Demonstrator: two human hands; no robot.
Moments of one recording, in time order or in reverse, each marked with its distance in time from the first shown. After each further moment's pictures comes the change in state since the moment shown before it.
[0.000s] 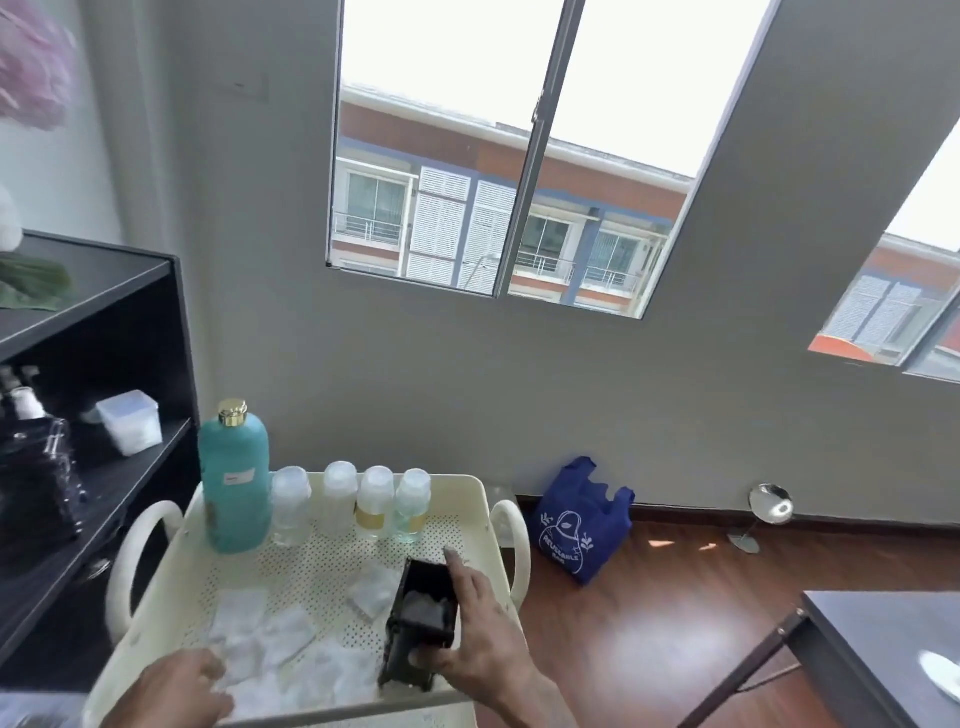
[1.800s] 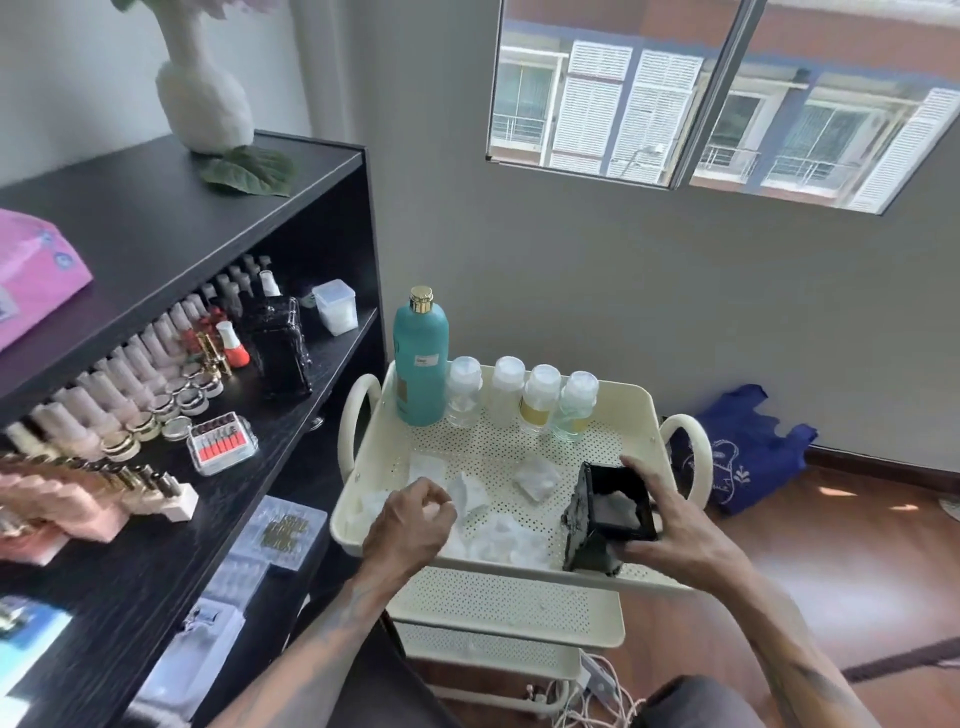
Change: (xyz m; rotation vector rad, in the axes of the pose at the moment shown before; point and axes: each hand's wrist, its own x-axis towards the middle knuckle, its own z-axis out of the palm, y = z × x) left_hand -0.016 0.015 0.022 -0.370 0.243 0.132; right_hand 0.026 0.038 -0.006 0.178 -0.123 -0.095
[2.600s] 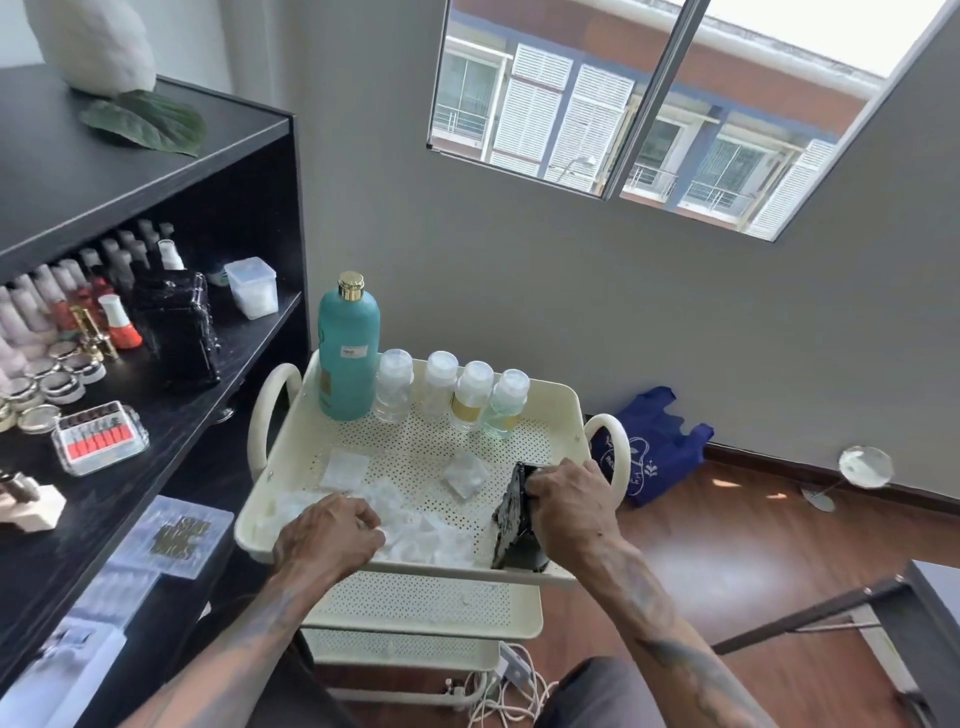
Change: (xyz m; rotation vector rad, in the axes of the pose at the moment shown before) left_hand 0.004 0.000 0.006 0.334 -0.081 -0.065; right_hand 0.010 -0.058 0.019 -0.803 0.267 -0.092
